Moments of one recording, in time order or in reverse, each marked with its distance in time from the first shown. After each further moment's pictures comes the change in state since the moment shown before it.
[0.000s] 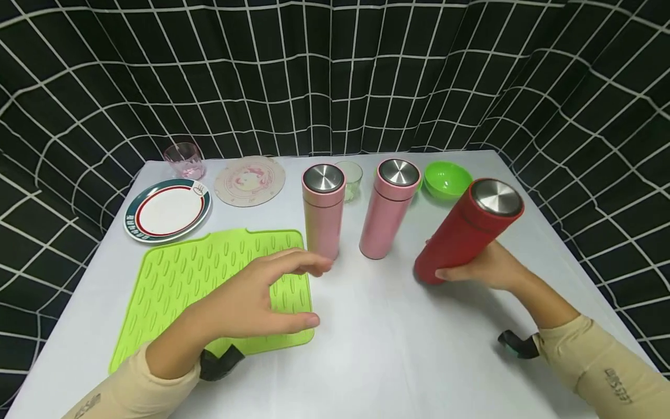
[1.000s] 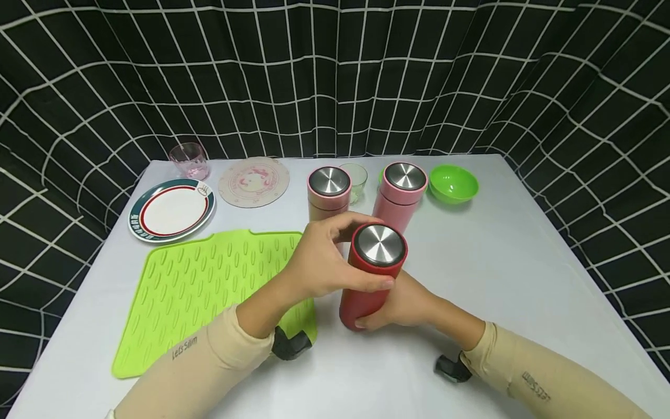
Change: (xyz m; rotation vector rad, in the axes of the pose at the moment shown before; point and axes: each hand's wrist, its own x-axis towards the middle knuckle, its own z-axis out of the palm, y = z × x) left_hand 0.083 0.005 0.042 -0.293 0.310 0.041; right_hand 0.030 -0.053 0.124 0.205 -0.292 -0.056
